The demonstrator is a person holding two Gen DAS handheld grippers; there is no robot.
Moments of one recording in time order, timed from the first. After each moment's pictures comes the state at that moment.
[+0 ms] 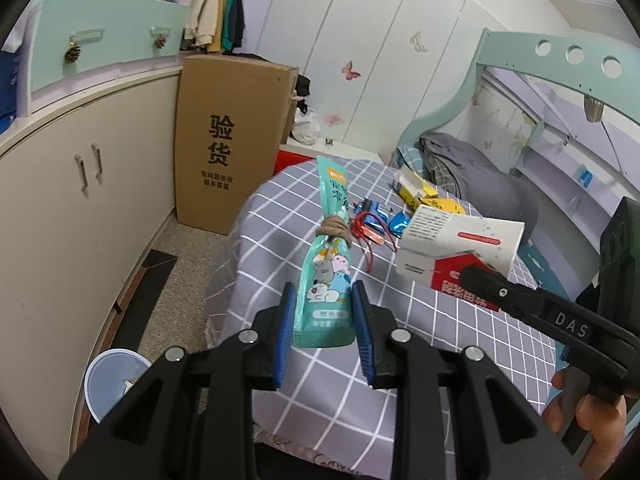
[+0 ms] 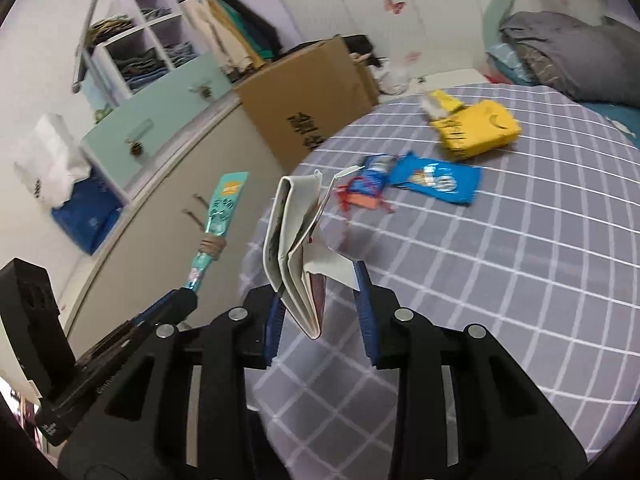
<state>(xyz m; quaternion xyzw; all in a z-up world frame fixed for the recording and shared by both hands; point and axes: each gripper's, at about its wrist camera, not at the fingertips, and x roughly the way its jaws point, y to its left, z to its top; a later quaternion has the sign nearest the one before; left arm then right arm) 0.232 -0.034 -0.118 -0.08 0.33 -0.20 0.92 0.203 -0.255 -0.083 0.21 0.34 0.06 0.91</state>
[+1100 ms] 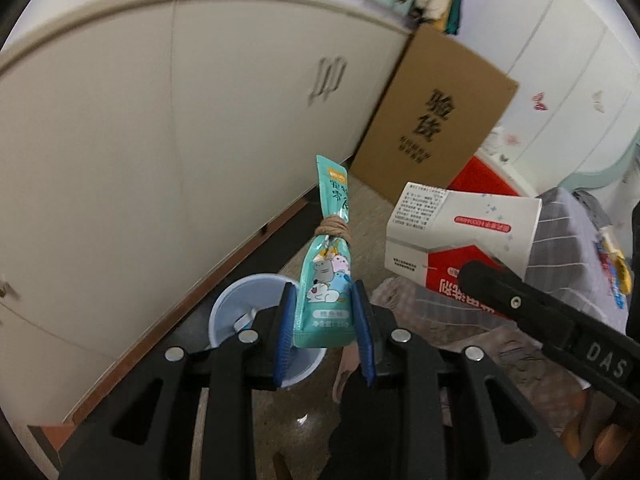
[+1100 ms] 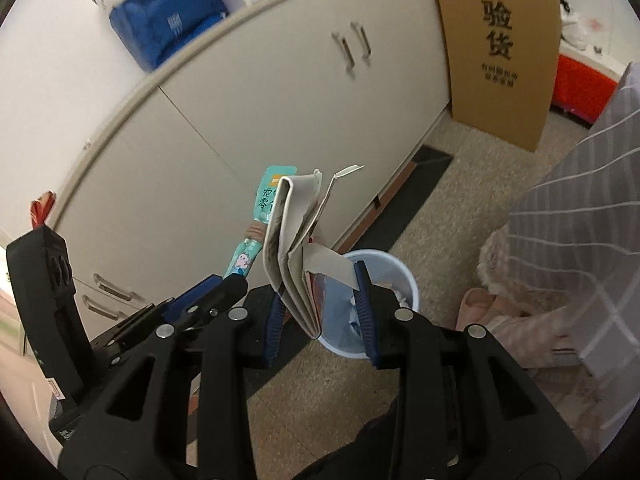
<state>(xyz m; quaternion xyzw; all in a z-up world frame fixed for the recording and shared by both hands) 0.237 0.259 -0.243 -0.19 0.42 0.06 0.88 0.298 0.080 -0.196 0.06 0.49 0.27 0.83</state>
